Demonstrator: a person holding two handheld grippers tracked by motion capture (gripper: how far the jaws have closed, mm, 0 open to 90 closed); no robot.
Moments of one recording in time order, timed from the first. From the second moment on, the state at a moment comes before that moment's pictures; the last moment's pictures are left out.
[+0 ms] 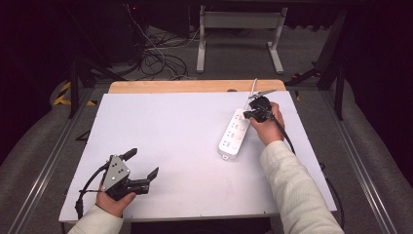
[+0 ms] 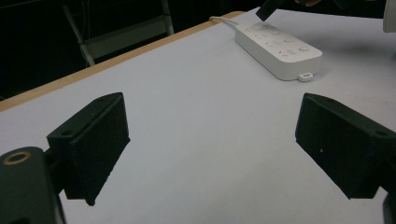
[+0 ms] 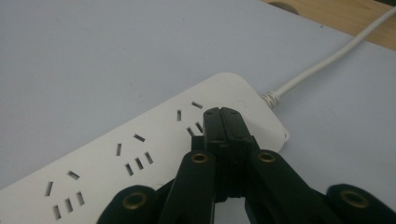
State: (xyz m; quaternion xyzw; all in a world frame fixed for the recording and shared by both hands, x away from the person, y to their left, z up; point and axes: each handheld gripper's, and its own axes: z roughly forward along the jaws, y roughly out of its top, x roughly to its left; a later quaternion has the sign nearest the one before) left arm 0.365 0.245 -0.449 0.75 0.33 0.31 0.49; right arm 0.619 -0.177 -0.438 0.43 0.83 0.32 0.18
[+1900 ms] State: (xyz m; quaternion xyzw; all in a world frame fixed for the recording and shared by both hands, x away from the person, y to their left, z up) left arm 0.363 0.245 -0.449 0.75 0.32 0.31 0.49; right arm 0.618 -0.179 -0.448 0.44 0.83 0.31 0.17
